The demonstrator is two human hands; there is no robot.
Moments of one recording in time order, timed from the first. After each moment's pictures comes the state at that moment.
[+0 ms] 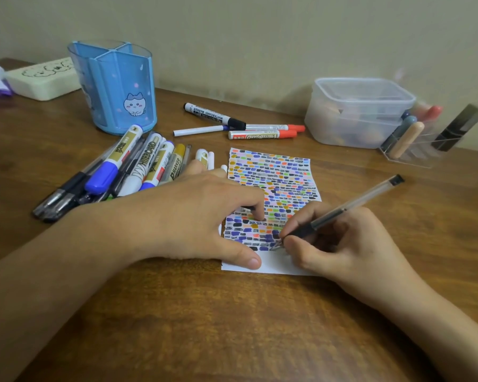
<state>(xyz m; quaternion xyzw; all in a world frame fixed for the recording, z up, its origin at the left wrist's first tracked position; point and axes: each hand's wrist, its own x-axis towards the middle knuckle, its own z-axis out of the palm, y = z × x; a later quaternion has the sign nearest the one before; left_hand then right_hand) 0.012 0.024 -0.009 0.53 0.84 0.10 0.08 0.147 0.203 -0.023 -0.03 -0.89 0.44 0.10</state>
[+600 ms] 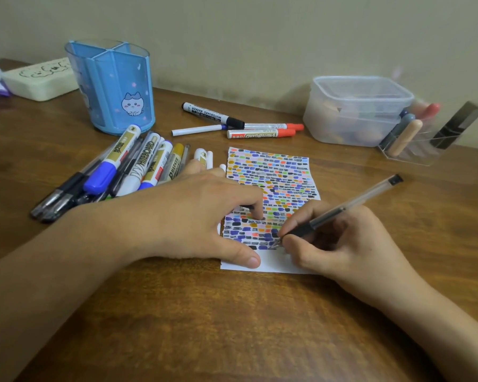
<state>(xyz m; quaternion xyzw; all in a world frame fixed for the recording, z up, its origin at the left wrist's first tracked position) 0.012 0.024 -0.009 0.52 0.84 0.09 0.09 0.147 0.203 -0.024 -0.02 -0.90 0.43 0.11</state>
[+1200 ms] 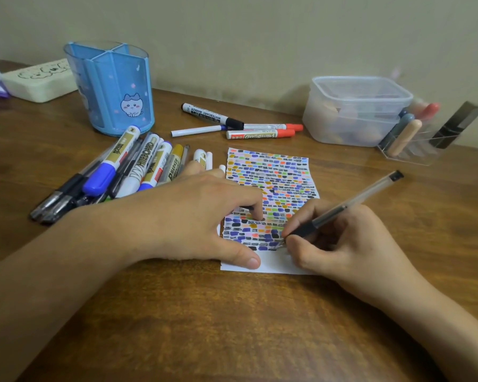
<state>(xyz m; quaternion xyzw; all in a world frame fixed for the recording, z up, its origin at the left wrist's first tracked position) 0.010 0.024 -0.010 0.51 0.85 0.10 0.10 0.147 0.205 -0.025 -0.03 -0.90 0.43 0.11</state>
